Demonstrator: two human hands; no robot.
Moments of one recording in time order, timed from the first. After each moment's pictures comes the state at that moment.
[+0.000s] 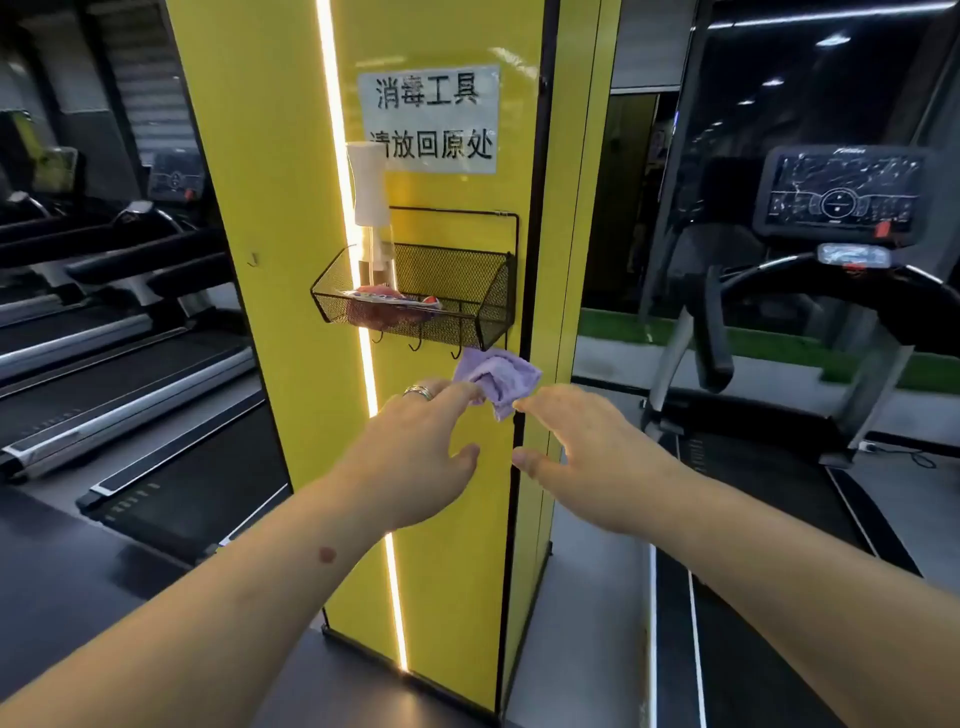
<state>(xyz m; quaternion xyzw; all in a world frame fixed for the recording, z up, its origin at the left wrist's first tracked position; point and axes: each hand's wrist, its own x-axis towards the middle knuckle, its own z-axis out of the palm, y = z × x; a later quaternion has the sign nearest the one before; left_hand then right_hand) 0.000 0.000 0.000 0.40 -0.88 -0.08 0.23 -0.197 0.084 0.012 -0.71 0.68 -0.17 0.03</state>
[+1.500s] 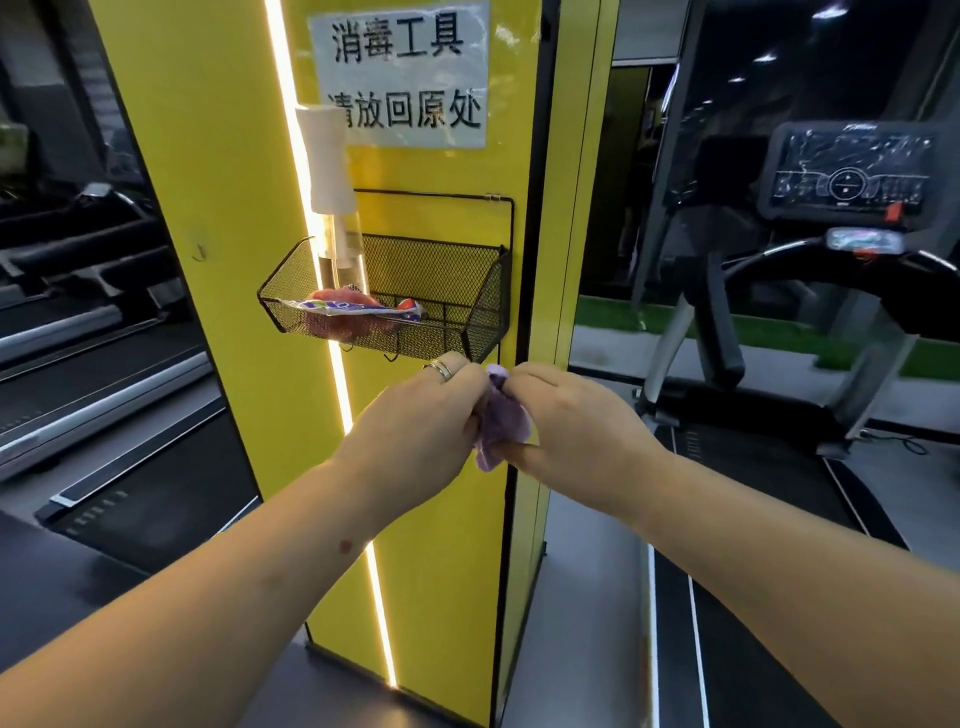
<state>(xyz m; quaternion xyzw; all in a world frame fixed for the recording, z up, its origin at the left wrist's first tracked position) -0.050 -0.092 -0.006 0.27 -0.90 0.05 0.32 -0.231 -0.026 -0.004 -0.77 0.59 -0.23 -0.13</state>
